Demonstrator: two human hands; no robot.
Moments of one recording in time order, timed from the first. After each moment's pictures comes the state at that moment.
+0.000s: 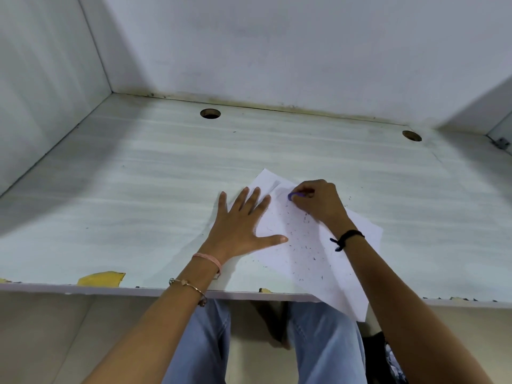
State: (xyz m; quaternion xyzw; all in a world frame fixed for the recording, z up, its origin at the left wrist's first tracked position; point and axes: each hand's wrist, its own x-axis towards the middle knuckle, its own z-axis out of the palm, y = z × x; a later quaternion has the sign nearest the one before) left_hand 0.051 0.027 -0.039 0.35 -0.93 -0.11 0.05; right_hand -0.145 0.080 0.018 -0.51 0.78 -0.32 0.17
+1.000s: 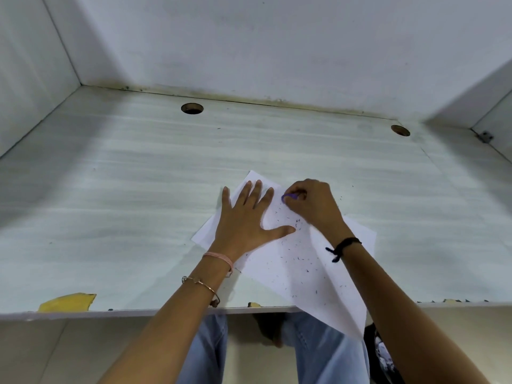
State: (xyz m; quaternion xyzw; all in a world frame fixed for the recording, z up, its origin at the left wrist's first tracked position) left_hand 0.004 0.020 -0.042 0.37 -0.92 -0.11 0.08; right_hand -0.148 0.079 0.016 -0.53 0.78 -0.31 0.12
